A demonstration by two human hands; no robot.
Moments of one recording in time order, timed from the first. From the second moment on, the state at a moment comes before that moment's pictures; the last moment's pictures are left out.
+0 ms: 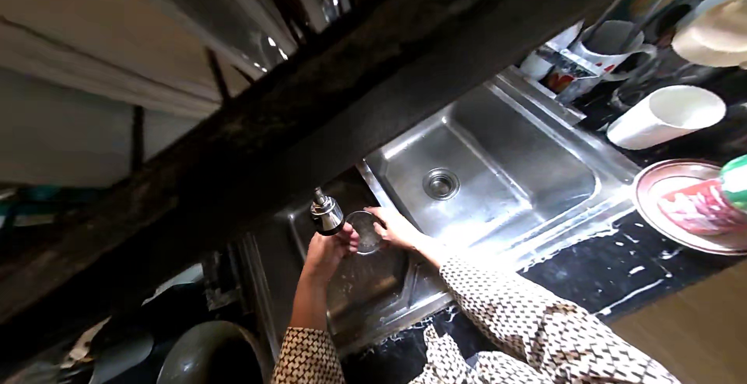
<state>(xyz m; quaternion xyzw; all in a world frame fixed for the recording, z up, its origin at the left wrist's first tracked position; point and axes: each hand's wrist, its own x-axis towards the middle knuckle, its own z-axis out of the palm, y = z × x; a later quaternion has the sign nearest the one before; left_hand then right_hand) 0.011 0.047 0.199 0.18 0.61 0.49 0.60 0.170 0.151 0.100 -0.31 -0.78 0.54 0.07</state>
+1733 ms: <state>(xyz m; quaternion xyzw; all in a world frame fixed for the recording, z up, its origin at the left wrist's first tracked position) -0.131 -0.025 -0.079 0.46 0.87 0.12 0.16 0.170 0.141 0.079 -0.29 -0.74 0.56 0.25</state>
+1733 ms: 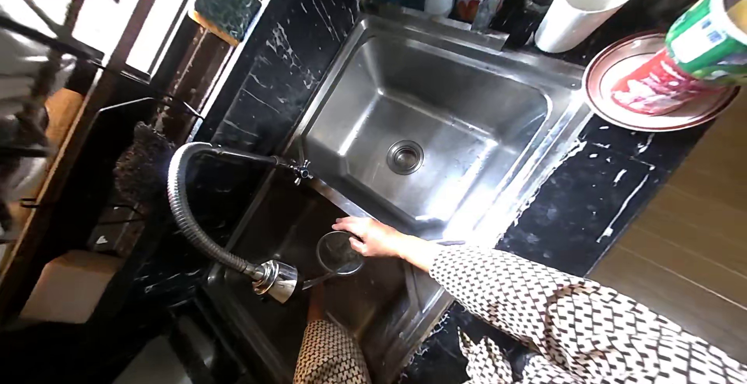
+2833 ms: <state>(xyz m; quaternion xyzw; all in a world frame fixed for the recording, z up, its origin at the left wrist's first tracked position) -0.087 0.006 -0.033 0.21 0.86 0.10 0.45 0.169 0.140 0.078 -0.29 -0.74 0.56 0.26</state>
